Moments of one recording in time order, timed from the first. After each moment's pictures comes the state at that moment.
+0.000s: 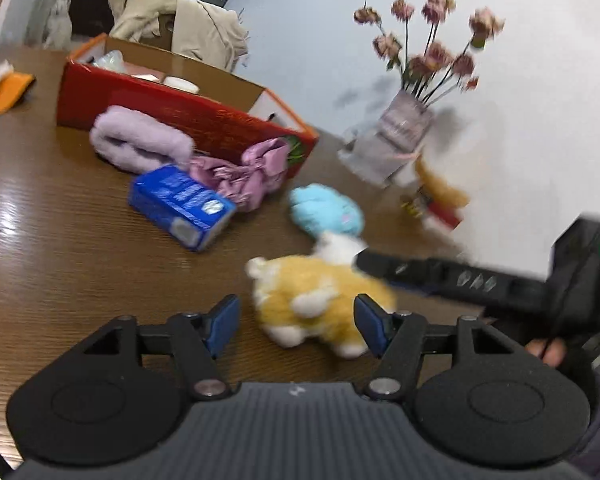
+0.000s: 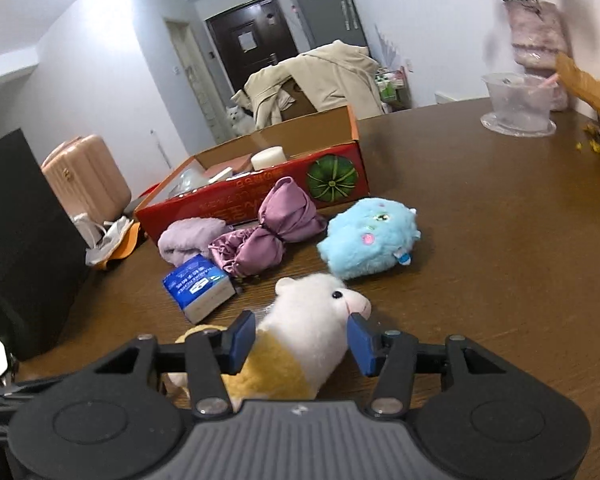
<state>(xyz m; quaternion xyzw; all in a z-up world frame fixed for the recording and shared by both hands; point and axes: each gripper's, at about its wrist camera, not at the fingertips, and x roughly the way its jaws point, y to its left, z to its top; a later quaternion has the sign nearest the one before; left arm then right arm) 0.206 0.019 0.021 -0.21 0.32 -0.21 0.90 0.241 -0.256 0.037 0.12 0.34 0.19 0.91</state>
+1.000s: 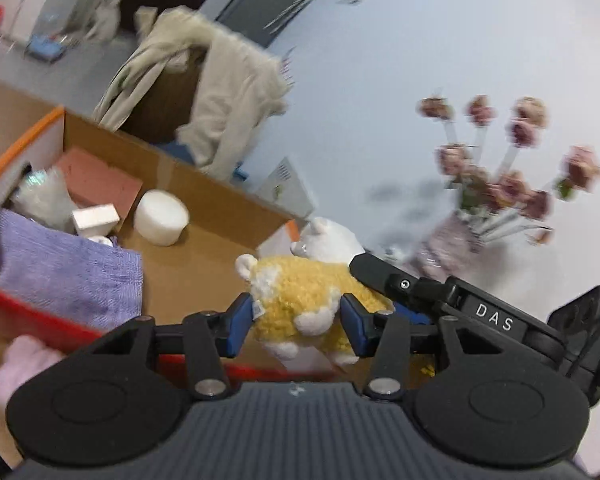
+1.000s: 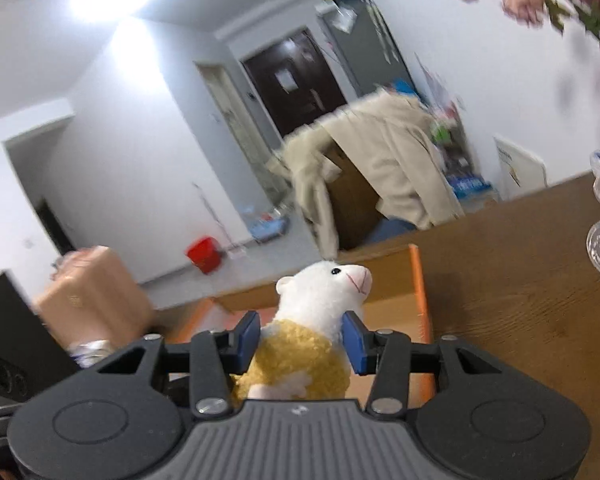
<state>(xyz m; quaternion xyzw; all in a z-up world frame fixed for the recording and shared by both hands) 0.456 0.020 0.090 -0.30 0.29 -0.13 0.90 0.496 -0.232 0.111 0.16 0.30 0.26 0.90</state>
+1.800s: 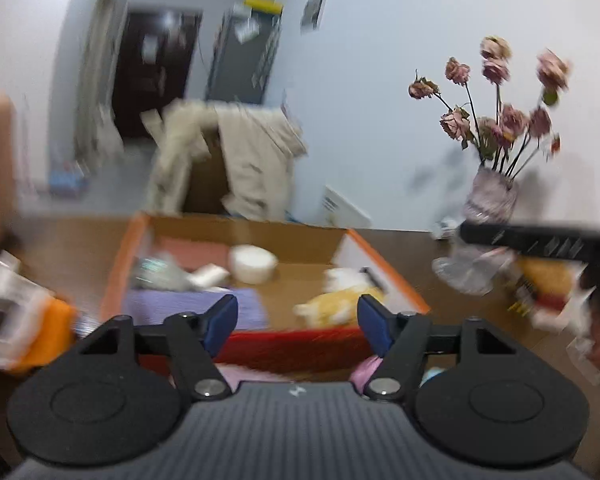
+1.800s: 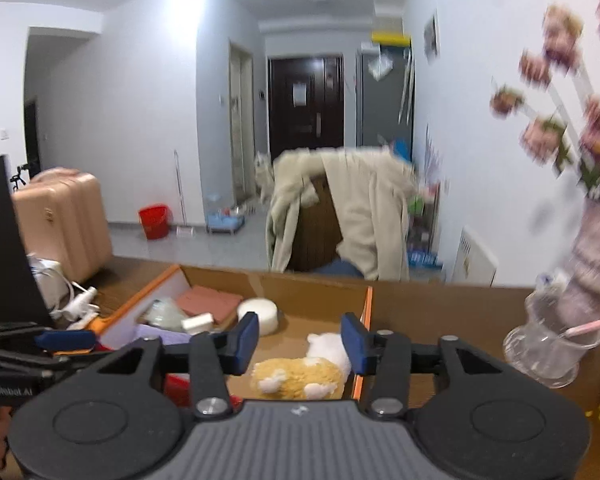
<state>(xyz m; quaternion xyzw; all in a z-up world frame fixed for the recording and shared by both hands) 0.322 0.043 0.117 -0.06 0.21 -0.07 0.97 0.388 -0.212 0.162 -0.04 0.21 0.21 0.95</state>
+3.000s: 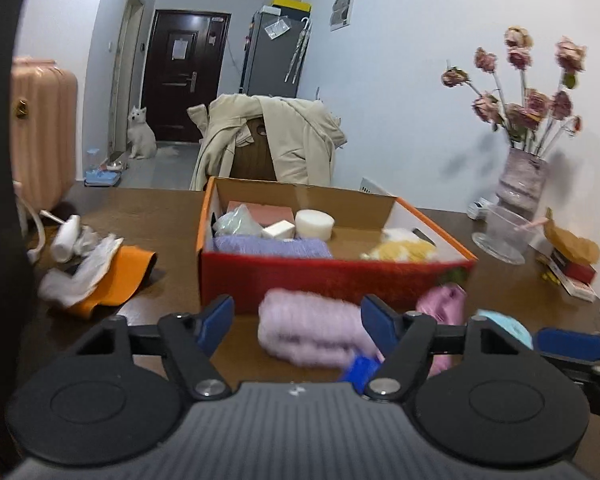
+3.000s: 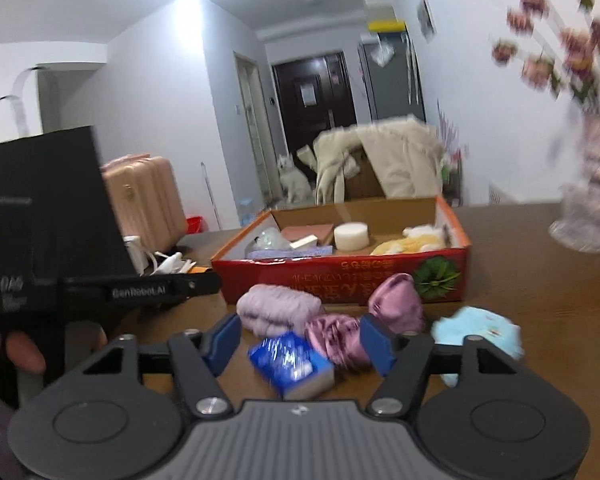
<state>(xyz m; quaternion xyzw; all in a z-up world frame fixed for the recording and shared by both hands) 0.297 0.091 0.068 -0.08 0.23 -0.03 0.97 0.260 -0.162 0.082 0.05 0.25 0.24 0.94</state>
